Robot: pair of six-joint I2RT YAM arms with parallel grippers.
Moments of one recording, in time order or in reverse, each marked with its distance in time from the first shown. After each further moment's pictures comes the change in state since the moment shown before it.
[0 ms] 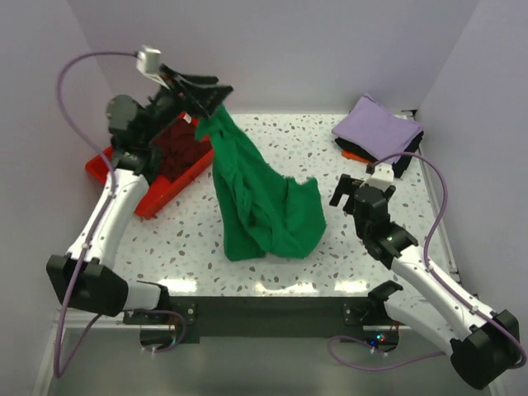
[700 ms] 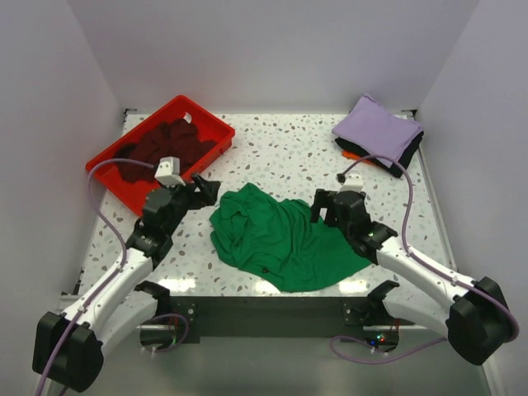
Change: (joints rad) left arm -0.180 -0.470 -0.959 -0.208 -0.677 0.200; right arm 0.080 0.166 -0.046 0.047 -0.212 0.048
